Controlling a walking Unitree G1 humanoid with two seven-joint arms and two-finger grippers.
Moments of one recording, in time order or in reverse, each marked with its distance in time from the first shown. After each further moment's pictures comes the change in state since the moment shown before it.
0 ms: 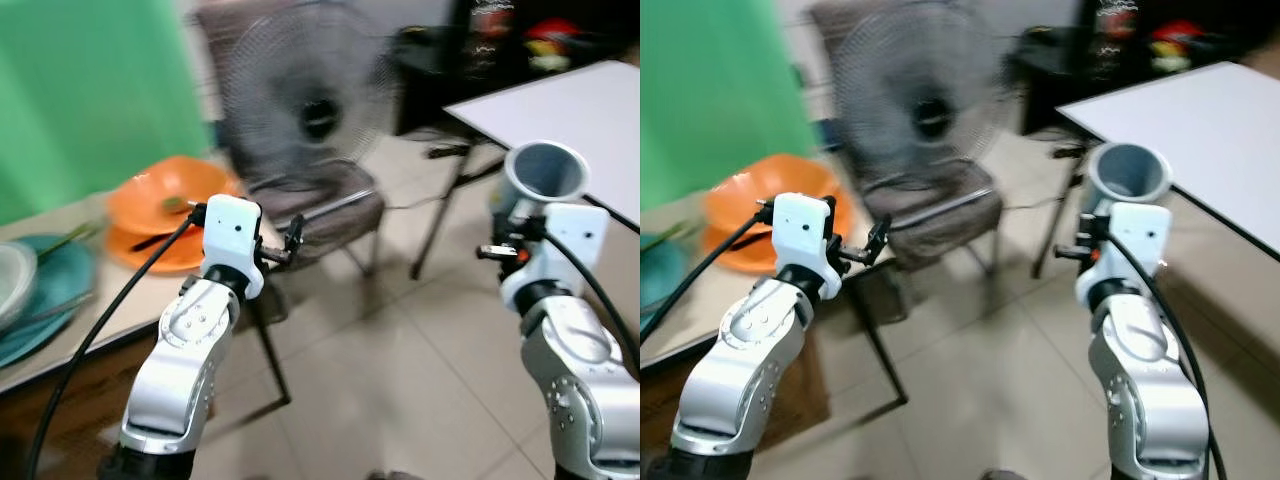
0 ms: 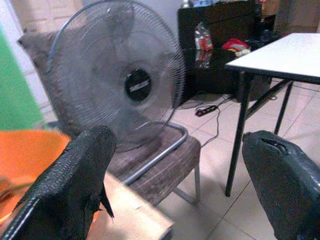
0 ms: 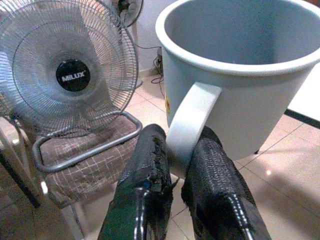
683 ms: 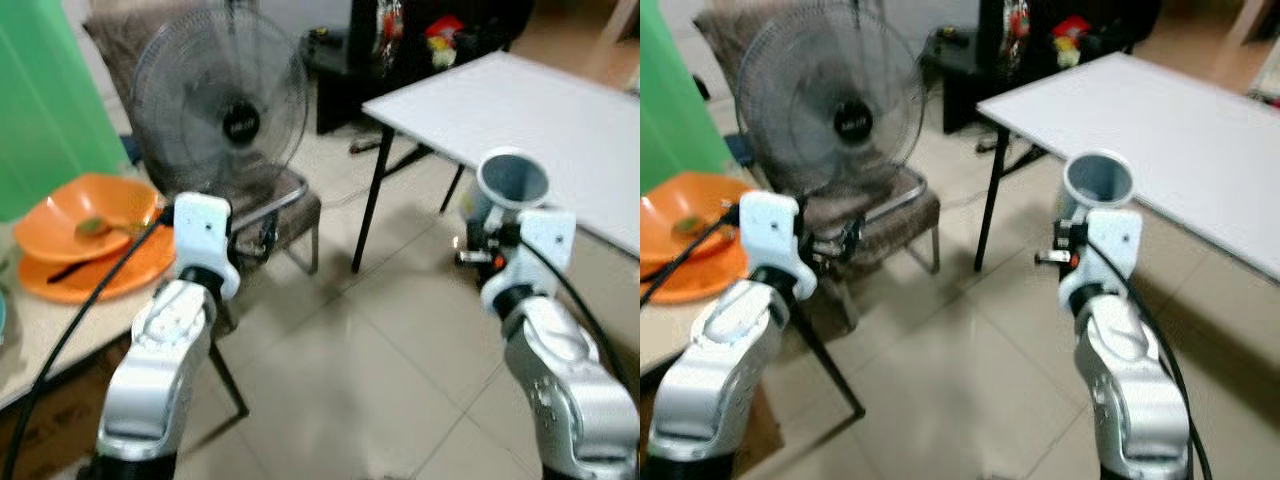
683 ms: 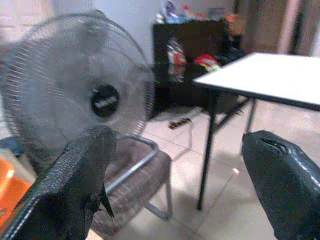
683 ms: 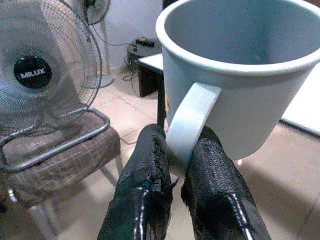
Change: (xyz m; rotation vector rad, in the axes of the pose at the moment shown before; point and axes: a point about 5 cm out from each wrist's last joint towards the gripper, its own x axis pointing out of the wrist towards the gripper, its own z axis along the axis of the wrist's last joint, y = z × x) left arm -0.008 0.021 0.002 -0.014 -0.015 0.062; right arm 0.005 0.010 -0.012 0.012 0.028 0.063
